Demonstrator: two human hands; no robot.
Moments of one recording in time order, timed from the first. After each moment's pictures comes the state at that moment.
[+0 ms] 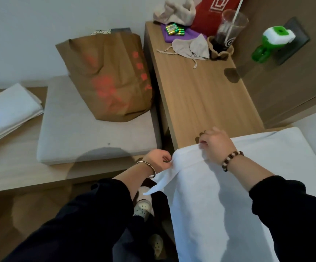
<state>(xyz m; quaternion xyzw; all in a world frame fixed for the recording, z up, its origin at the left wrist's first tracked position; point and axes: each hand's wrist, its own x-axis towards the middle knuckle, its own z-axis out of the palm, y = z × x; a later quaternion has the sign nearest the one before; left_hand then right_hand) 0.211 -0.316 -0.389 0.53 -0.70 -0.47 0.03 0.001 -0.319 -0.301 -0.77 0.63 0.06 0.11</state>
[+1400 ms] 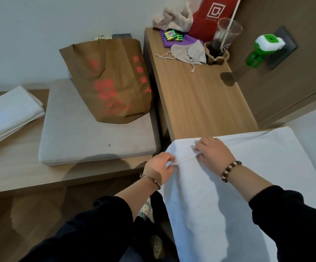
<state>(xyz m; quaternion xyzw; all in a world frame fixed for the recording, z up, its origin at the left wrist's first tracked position) 0.204 -0.271 -0.369 0.56 -0.73 -0.37 0.14 -0.001 -0.289 -0.309 -0.84 0.54 -0.02 0.02</state>
